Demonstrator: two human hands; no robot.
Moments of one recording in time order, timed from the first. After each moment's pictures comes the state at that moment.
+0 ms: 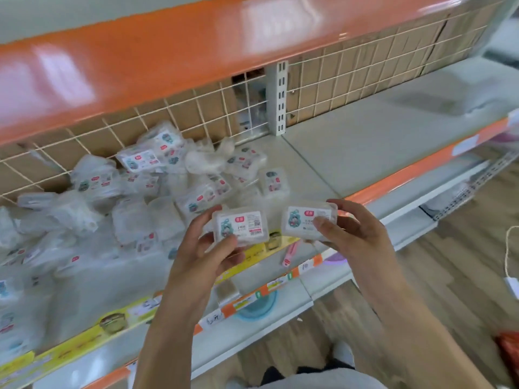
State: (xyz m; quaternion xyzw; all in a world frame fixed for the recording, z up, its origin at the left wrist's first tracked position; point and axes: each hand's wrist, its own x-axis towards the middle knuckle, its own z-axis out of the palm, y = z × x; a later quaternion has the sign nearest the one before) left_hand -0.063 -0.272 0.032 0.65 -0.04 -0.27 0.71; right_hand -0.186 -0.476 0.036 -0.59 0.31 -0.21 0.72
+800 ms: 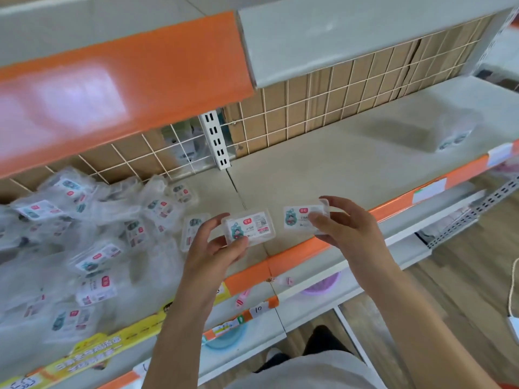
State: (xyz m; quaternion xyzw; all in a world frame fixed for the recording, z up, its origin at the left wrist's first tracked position) left_hand -0.058 -0.501 0.015 0.69 -0.01 -0.23 0.68; right_hand -0.157 -0.710 0.031 -0.60 0.31 -0.15 0.72
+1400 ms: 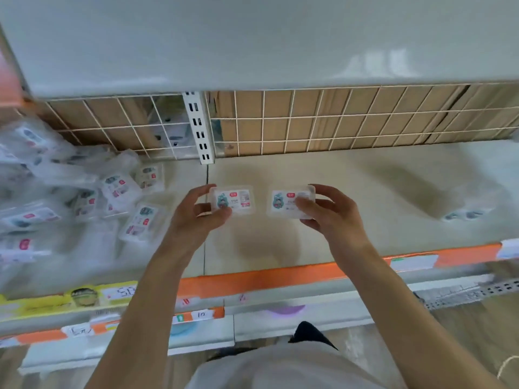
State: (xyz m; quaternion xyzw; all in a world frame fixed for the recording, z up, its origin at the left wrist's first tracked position) left_hand -0.011 -0.605 -0.013 0.72 0.04 -0.13 0.67; right_hand -0.082 -0.843 0.019 -0.63 0.23 -0.06 0.74
